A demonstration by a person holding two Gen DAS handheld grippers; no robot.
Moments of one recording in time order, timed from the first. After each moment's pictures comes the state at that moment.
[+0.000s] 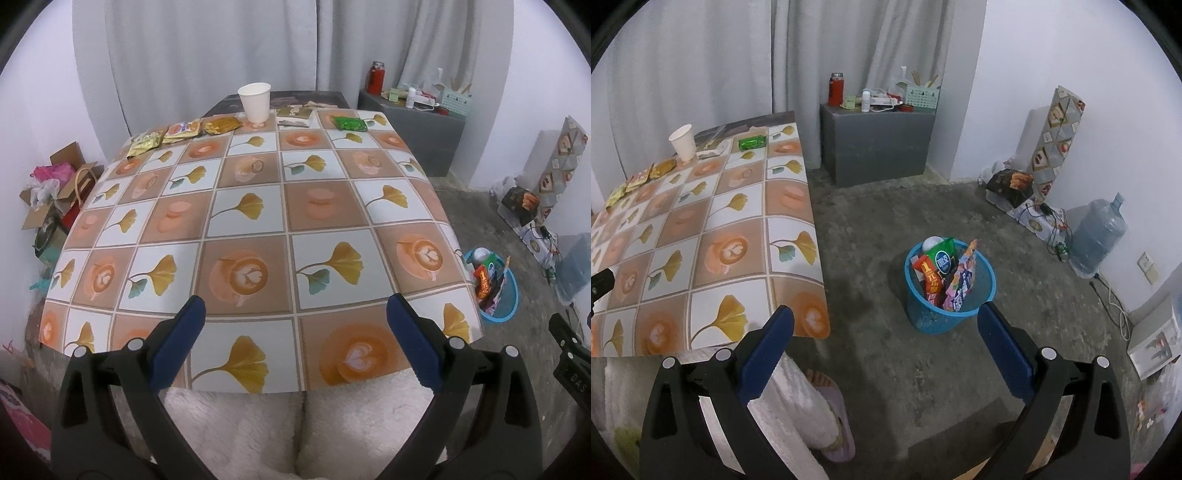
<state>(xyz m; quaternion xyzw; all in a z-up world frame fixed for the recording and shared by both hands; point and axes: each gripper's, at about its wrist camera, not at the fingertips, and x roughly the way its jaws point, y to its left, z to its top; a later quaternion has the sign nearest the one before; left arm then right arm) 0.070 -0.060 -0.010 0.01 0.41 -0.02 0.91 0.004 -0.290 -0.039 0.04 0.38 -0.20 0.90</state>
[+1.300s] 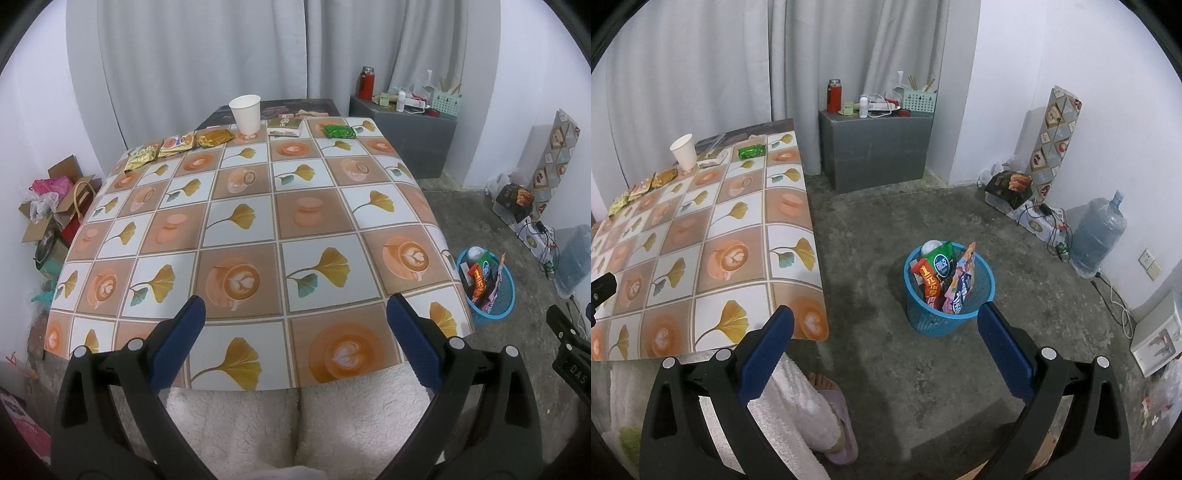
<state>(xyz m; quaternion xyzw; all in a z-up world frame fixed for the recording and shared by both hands) 0.064 -0.067 0.003 0.02 0.40 -0.03 0.91 0.000 -0.290 -0.033 0.04 0.38 -0.20 0.90</state>
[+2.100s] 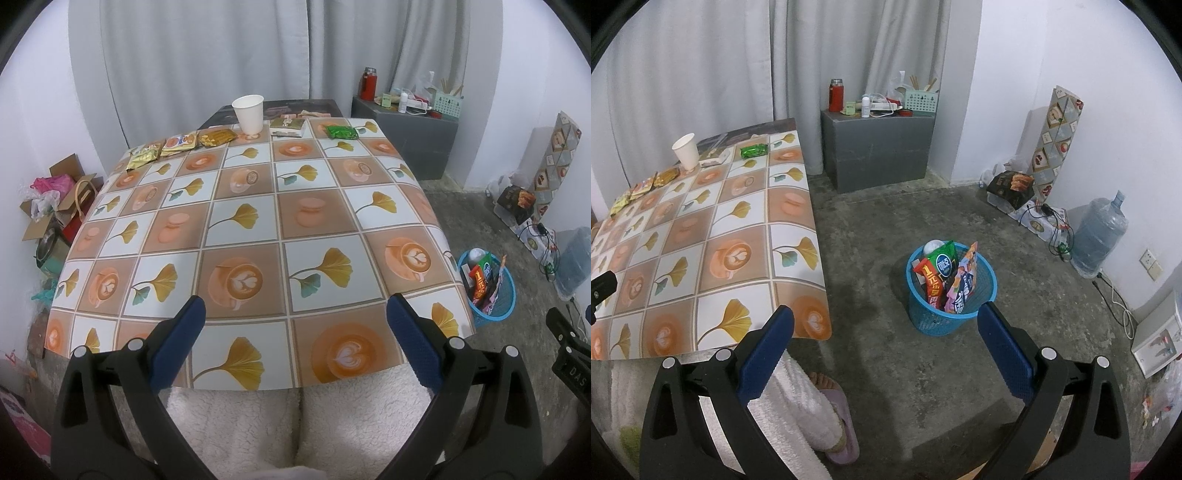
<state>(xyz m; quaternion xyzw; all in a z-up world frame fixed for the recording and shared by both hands) 0.064 -0.067 0.004 0.02 0.40 -0.03 0.92 -0.001 -0.288 -0.033 0.04 0.37 -0.20 0.90</state>
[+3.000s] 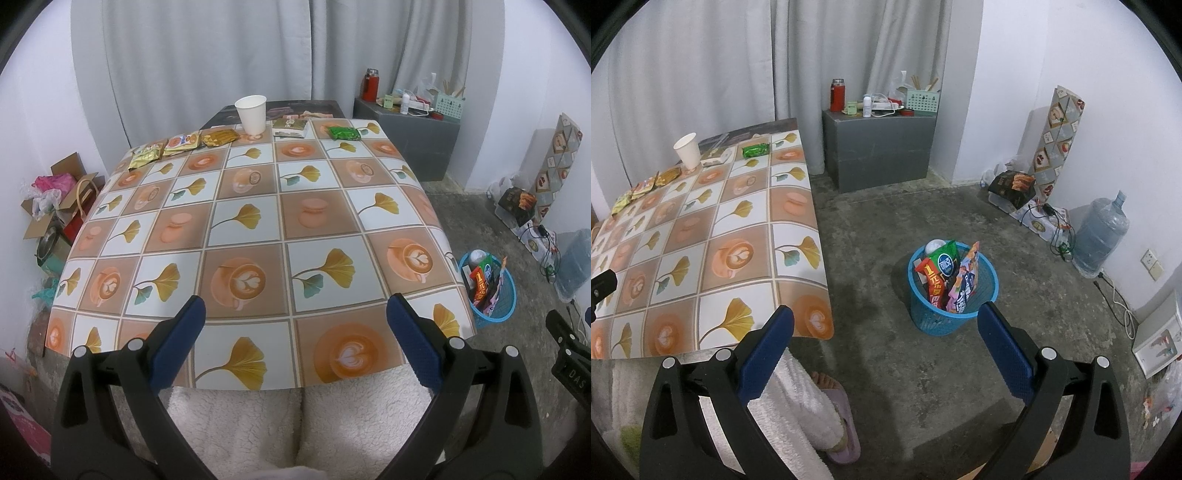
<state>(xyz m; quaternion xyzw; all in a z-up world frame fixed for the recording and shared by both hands) 0.063 -0.066 0.003 0.02 0.40 -0.03 0.92 -0.002 -0.286 -0.033 0.05 0.37 -0.20 0.90</state>
